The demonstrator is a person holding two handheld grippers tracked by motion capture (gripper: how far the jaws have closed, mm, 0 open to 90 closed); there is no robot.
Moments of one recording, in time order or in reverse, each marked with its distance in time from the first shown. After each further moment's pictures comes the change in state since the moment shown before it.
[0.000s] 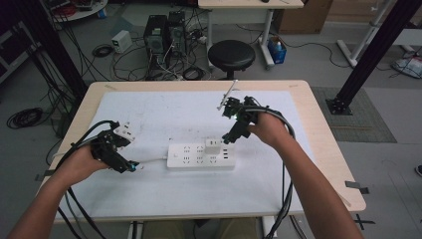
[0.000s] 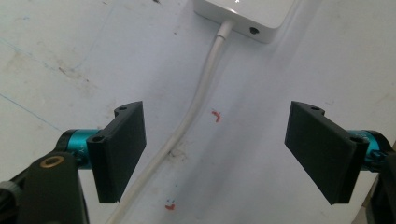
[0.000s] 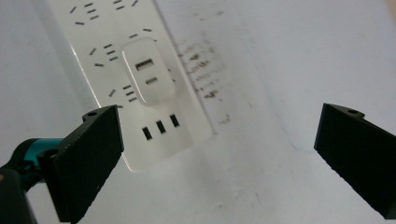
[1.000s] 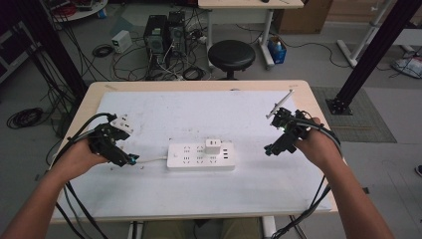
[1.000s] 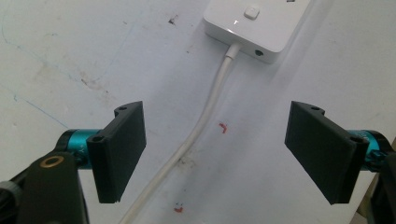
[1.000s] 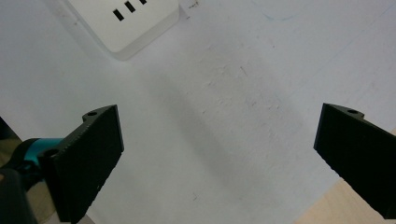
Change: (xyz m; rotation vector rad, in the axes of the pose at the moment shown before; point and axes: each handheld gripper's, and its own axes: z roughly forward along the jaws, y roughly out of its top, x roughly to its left) left arm 0.003 0.010 -0.013 -0.031 0.018 -0.025; right arm 0.000 -0.107 -0.047 0.065 -0.045 0.241
